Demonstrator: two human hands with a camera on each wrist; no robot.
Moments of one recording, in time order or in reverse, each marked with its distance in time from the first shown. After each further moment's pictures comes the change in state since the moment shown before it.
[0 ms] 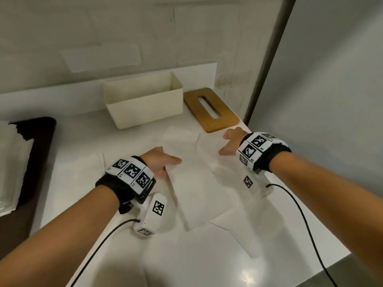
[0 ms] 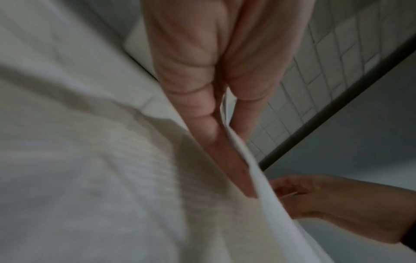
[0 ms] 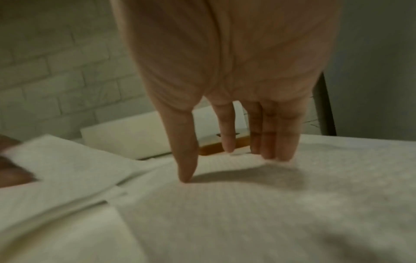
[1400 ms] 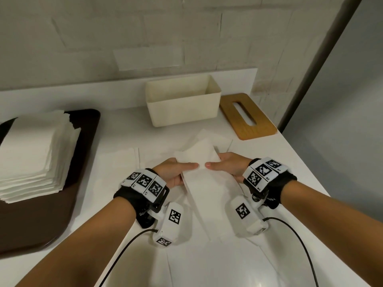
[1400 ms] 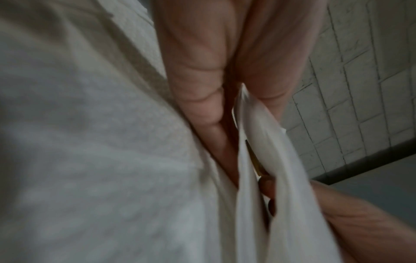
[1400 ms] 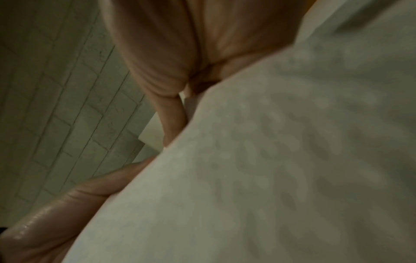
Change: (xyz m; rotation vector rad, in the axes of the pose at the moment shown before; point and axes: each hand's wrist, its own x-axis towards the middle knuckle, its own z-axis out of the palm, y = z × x) left_hand -0.009 -0.031 -0.029 -0.220 -0.008 0.003; right_hand -0.006 -0.071 0.052 0.821 -0.449 -0.186
